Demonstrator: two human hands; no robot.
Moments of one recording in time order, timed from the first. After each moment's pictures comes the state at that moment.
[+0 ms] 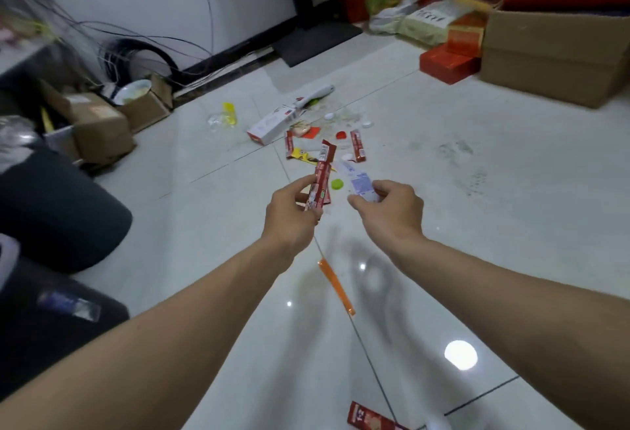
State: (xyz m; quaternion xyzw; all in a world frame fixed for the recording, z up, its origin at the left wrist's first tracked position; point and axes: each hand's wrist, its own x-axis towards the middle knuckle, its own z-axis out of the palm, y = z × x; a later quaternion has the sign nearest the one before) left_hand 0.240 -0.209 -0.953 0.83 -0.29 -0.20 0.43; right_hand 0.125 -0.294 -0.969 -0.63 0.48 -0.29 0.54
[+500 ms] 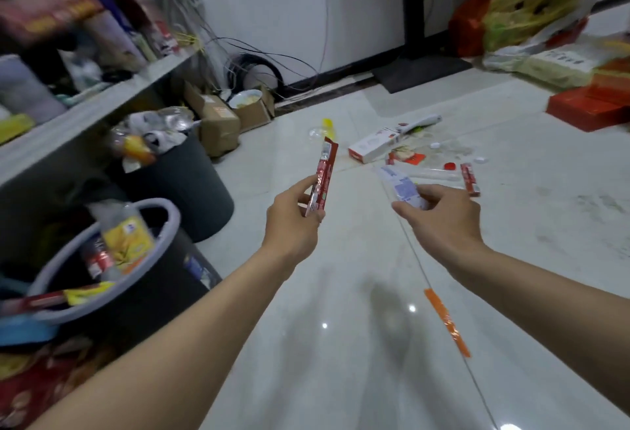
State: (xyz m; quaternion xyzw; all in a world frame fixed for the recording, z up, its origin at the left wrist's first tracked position) left_hand 0.337 -0.060 -0.875 0.85 -0.24 -0.06 0.45; right_hand 0.217 -0.211 -0.907 -0.72 0.37 -0.29 0.50
